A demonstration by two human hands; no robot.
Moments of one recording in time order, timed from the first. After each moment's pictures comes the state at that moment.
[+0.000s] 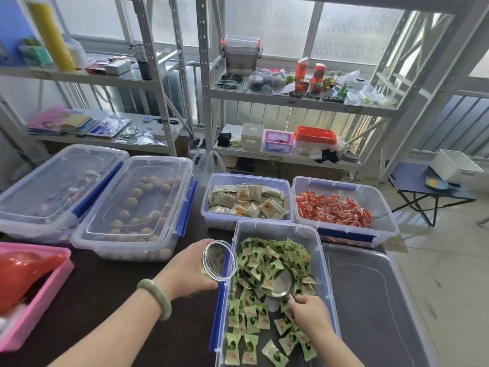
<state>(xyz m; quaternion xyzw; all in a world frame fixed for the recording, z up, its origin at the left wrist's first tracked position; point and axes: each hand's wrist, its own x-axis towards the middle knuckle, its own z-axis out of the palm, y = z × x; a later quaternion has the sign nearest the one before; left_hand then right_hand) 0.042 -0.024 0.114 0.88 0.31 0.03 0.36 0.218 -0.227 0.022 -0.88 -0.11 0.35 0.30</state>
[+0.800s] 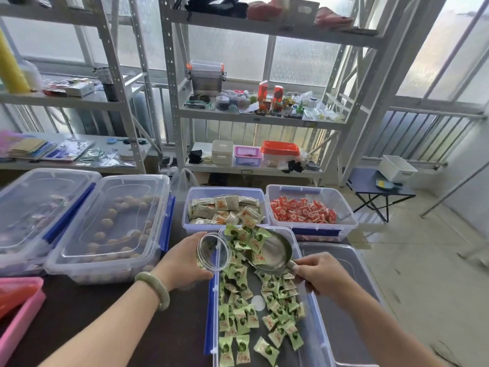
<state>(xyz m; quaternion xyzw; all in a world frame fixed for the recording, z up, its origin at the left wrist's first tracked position) 0.046 -0.031 0.158 0.91 0.22 0.06 0.34 0.214 -0.249 0.170 -0.84 -0.20 0.32 0.38</state>
